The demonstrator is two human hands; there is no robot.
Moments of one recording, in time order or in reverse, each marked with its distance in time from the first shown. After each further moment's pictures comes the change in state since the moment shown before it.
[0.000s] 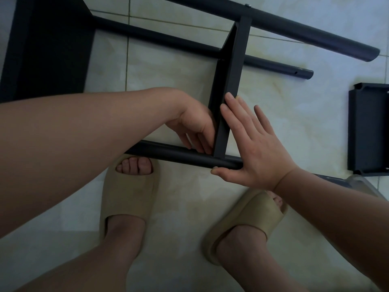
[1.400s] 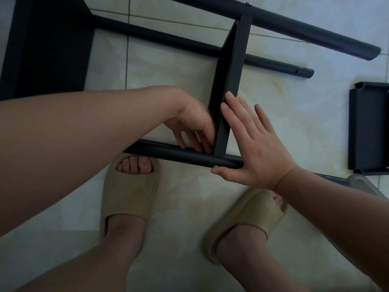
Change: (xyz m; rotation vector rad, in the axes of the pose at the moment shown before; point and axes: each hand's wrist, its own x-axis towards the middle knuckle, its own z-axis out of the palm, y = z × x) left_hand -0.004 -0.002 -0.001 -0.008 0.000 -0.040; right_hand 0.000 -0.001 -0.001 -0.003 -0.011 0.003
